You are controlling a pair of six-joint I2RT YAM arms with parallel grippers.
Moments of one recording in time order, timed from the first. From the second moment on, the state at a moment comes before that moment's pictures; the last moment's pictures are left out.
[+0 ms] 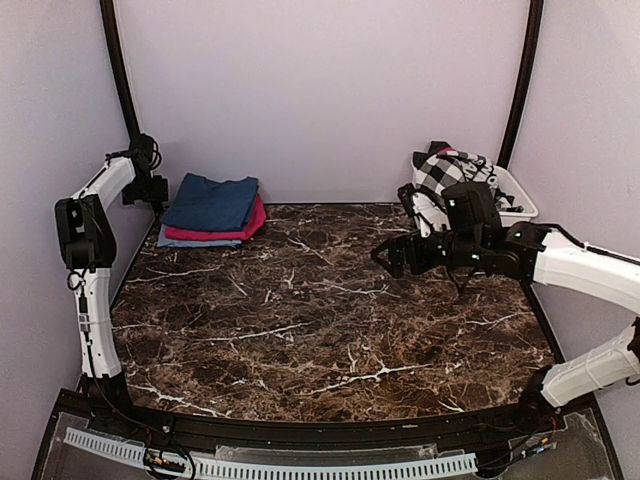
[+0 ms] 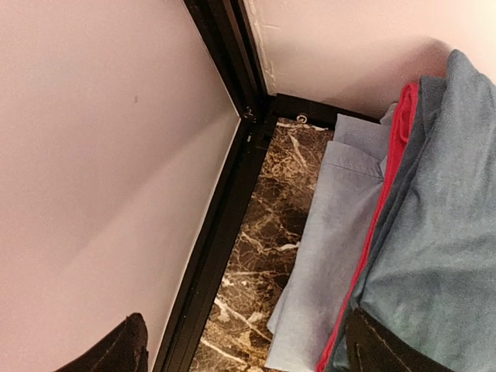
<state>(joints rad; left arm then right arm) 0.11 2.35 2.29 -0.86 -0.32 -0.10 0.78 1.27 1.00 -0.30 -0.02 0.22</state>
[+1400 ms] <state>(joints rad) -0.54 1.31 0.98 -0.41 0.07 -0.39 0.51 1.22 0.83 -0.23 -0.35 0.28</state>
